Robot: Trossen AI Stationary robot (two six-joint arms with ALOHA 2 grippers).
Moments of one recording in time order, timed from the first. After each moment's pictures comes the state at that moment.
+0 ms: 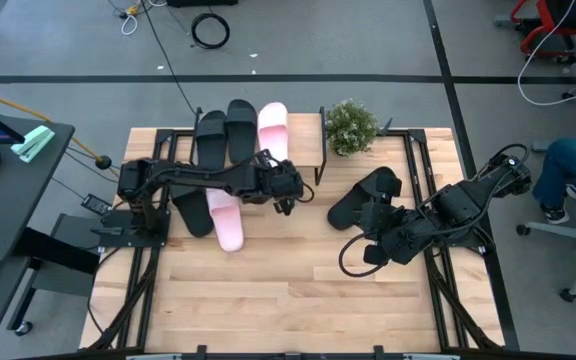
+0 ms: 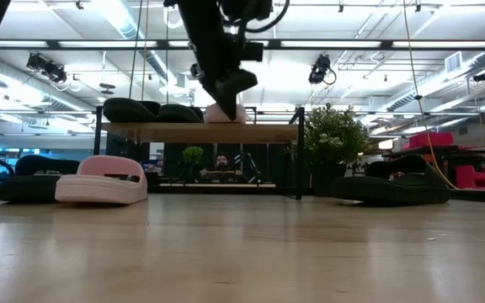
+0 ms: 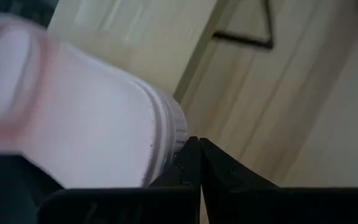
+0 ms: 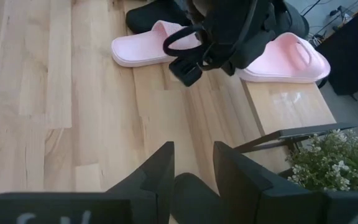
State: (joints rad) left arm 0.05 1.86 1.52 -0.79 -0.67 -0.18; right arm 0.54 1.42 1.68 -1.29 0.68 0.48
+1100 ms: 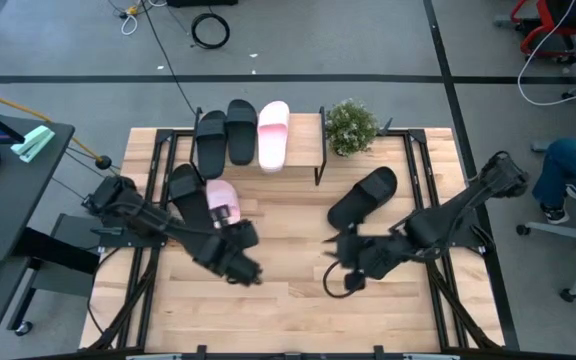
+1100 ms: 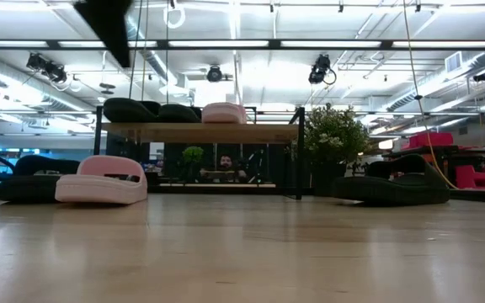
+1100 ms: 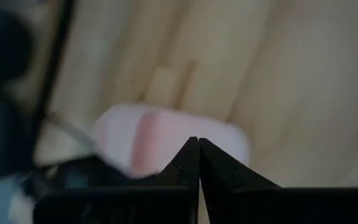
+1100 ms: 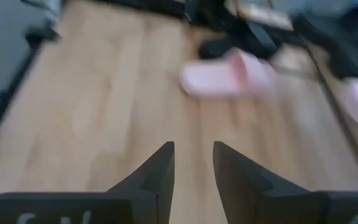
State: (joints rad) left arm -0.48 1.73 1.52 -1.42 -0.60 -0.83; right arm 0.52 1.43 1.24 -0.56 0.54 0.21
